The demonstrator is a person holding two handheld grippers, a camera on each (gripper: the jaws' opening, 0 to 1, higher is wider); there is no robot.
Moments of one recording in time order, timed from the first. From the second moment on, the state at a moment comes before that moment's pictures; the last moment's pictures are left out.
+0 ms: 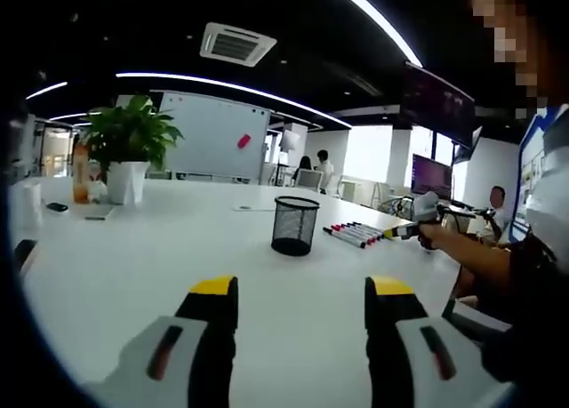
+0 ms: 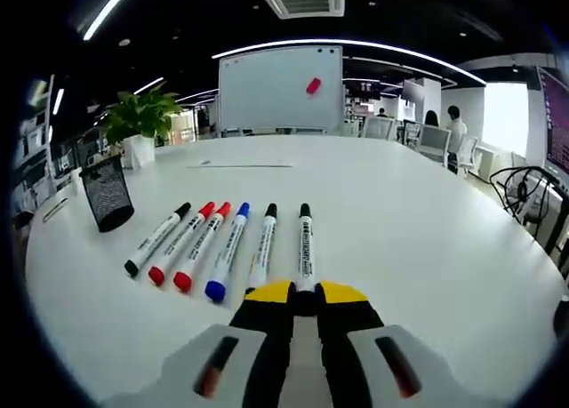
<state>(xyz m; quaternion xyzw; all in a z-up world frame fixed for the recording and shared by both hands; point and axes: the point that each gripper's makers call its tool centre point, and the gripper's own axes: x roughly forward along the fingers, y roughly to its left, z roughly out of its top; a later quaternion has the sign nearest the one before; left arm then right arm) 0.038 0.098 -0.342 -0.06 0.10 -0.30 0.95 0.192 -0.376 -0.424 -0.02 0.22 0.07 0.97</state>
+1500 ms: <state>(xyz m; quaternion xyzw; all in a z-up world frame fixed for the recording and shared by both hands) 0.036 0.103 -0.335 -0.07 0.09 -0.29 0.95 0.146 -0.290 -0.309 0.03 0.05 0.20 0.98</state>
